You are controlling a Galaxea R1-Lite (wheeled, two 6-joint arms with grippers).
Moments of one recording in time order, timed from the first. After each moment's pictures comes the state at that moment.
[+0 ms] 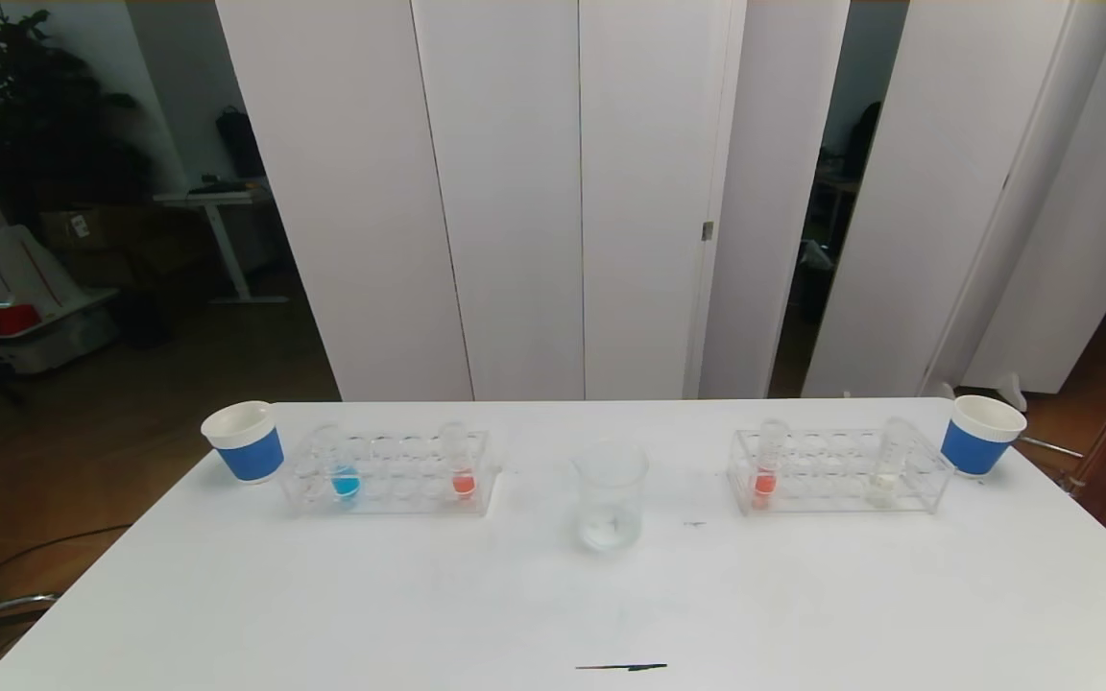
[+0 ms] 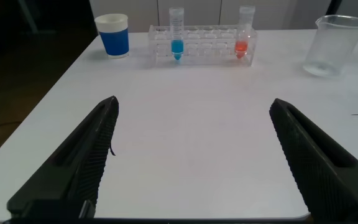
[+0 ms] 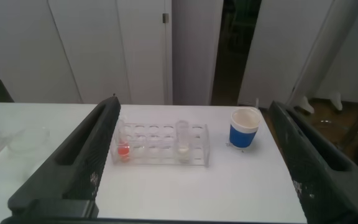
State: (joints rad) left arm 0.00 0.00 0.00 0.00 0.00 0.00; right arm 0.00 0.89 -0.66 -0.23 -0.01 0.02
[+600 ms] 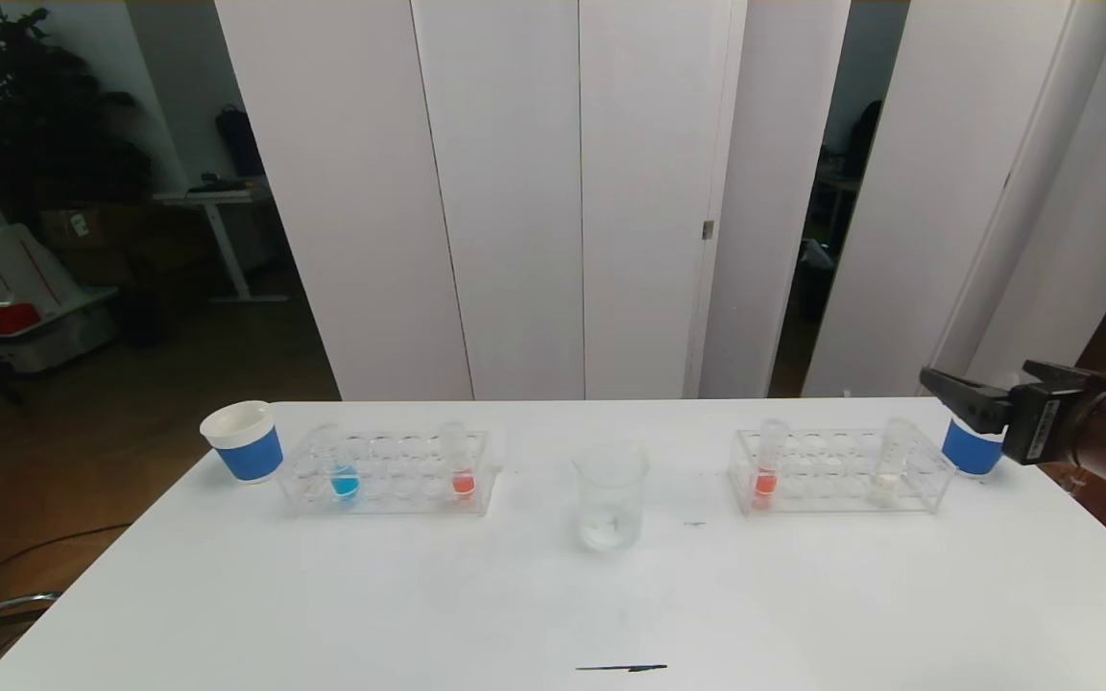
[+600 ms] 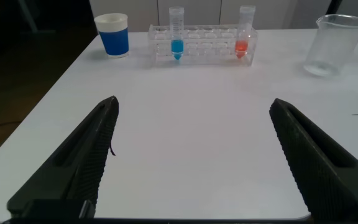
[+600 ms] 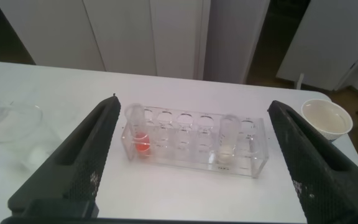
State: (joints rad) left arm 0.00 0.00 0.00 0.00 0.00 0.00; right arm 0.13 1.41 -0.59 -0.67 -0.01 0.03
